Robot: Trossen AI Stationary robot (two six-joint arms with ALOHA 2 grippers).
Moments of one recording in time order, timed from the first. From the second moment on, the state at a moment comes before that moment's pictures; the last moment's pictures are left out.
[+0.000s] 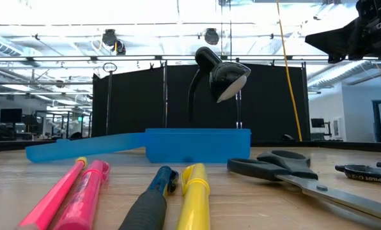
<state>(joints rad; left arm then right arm) -0.85 1.75 1.53 -1.08 -1.17 -1.16 0.28 0.03 0.01 0.18 0.44 -0.23</state>
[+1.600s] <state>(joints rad) -0.35 1.24 0.86 -0.39 -0.26 0.03 0.28 0.37 0.08 0.22 0.37 -0.10</state>
